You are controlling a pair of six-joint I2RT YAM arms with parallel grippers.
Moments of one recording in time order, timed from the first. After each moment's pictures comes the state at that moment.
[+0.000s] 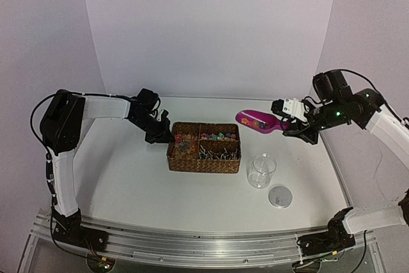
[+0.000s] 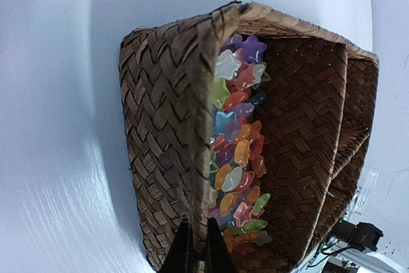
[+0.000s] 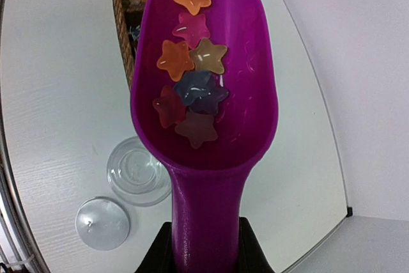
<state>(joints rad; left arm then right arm) -0.48 2.04 1.46 -0.48 0.50 -0.58 0.50 1.20 1.29 -0.94 -0.17 -0.80</state>
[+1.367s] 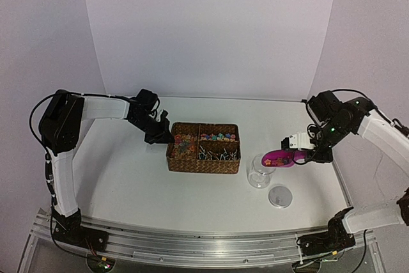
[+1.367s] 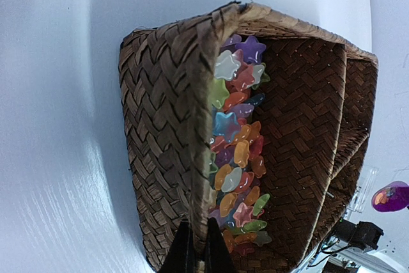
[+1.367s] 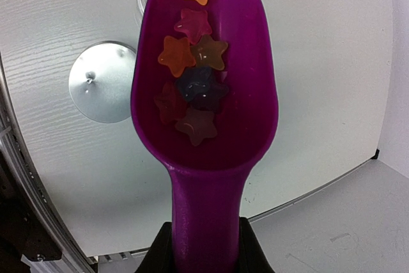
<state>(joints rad) -0.48 2.02 1.43 -0.47 0.50 -0.58 0.43 1.19 1.14 -1.19 0.09 -1.06</state>
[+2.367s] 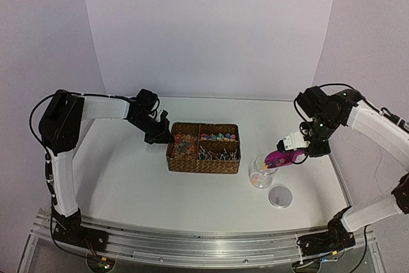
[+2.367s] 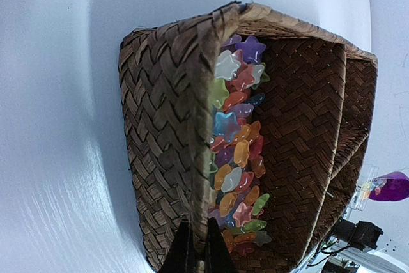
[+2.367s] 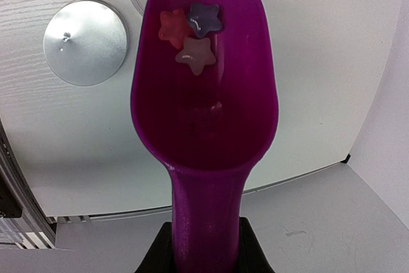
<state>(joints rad) -0.47 2.02 1.43 -0.47 0.50 -0.58 0.49 1.31 1.23 -1.23 0.25 -1.19</state>
